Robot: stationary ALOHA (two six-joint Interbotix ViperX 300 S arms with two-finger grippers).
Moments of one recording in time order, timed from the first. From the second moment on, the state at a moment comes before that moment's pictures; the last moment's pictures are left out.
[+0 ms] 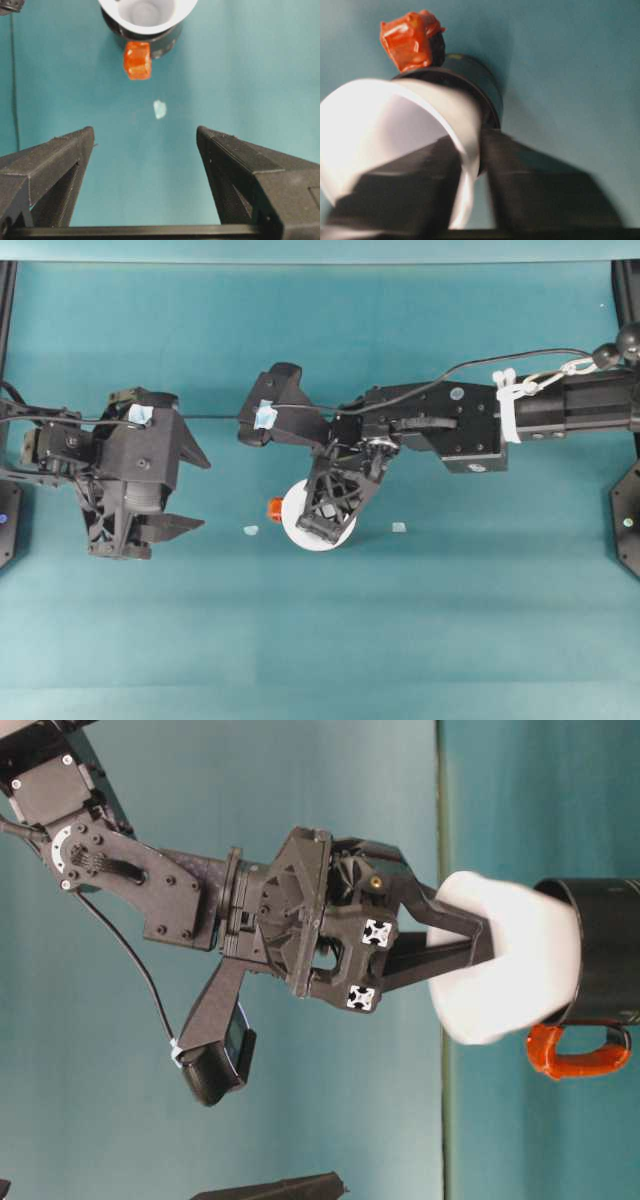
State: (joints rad) left arm -0.01 -0.43 0.72 0.02 0.51 0.08; right arm -0.08 0.26 0.14 0.08 0.91 0.31
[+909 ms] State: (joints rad) left arm -0.01 -0.44 0.73 0.02 0.51 0.08; right arm -0.07 0.18 0.15 0.05 0.94 0.30
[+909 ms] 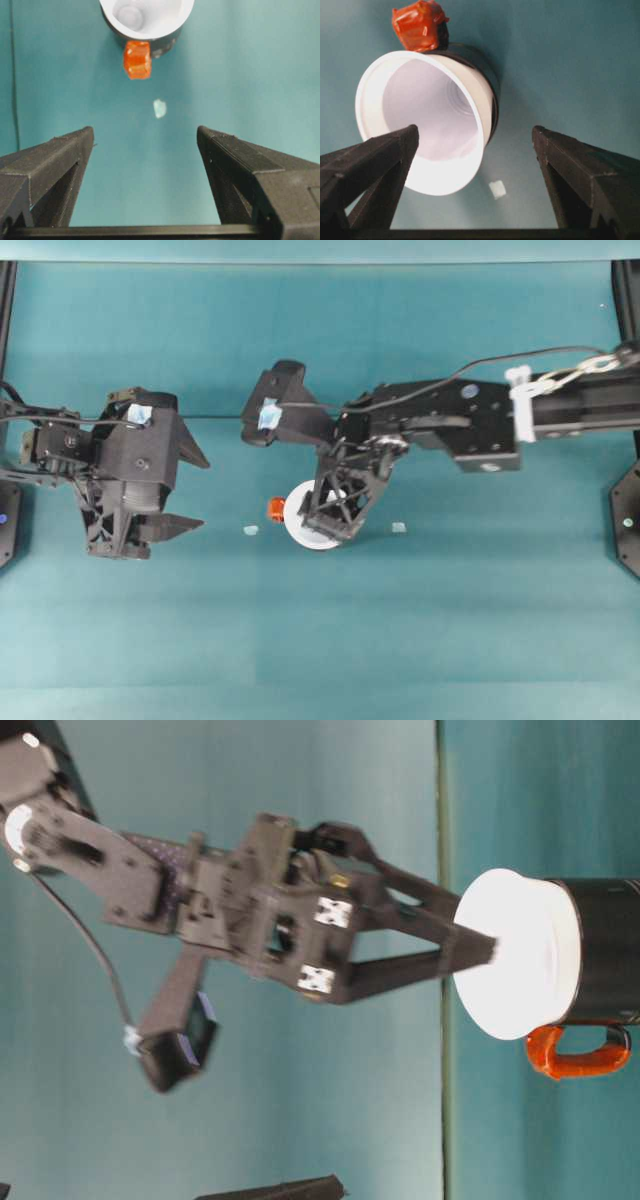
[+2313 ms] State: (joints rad) left arm -0.01 -0.47 0.74 0.02 0.52 0.08; right arm 0.01 -0.59 0.78 0.00 0.42 0.17
